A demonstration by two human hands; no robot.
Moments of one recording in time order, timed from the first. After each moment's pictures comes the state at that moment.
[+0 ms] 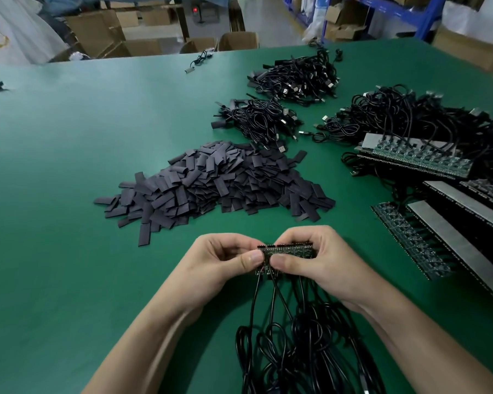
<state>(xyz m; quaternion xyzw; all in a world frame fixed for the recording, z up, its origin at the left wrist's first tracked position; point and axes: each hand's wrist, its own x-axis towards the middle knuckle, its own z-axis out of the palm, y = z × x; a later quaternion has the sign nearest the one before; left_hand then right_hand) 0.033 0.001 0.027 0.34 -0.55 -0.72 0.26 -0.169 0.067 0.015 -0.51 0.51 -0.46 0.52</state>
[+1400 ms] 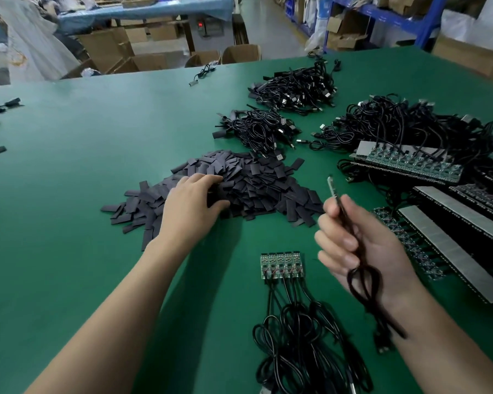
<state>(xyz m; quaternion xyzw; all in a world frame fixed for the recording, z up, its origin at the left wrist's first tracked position) 0.019 -0.094 0.035 0.51 -0.84 -0.06 0.20 -0.193 0.080 0.048 -0.28 0.21 -0.64 0.68</state>
